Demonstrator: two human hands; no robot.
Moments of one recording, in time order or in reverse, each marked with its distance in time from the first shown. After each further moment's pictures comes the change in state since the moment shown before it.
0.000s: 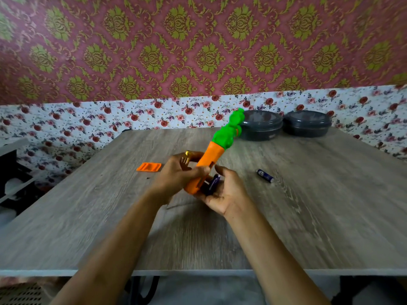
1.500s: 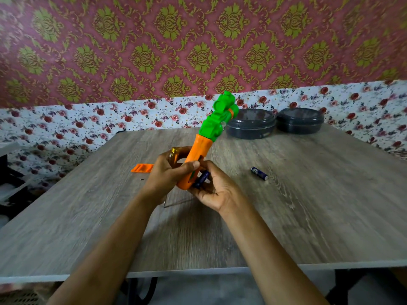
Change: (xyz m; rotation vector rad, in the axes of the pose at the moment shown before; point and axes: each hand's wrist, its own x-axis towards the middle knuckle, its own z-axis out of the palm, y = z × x) left_hand 0.001 -0.004 -0.002 -0.121 0.045 0.155; right_hand -0.013 -0.004 0.012 -0.047 0.013 -0.001
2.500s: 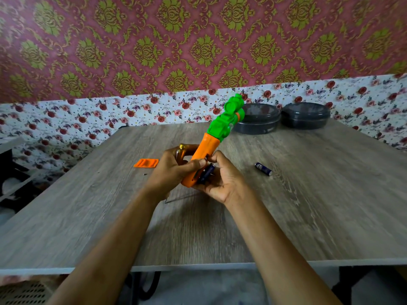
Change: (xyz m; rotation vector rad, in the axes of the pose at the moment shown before) left_hand 0.000 0.000 0.002 0.040 -0.042 -0.025; right_hand 0.007 -0.008 -0.007 -0.168 -0.087 -0.027
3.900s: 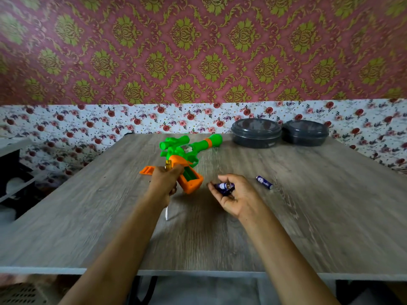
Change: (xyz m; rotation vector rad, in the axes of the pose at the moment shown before) left_hand 0.009 -0.018 -0.016 -0.039 0.511 -0.462; right_hand -0.007 -0.005 -0.005 0.196 0.282 -0.023
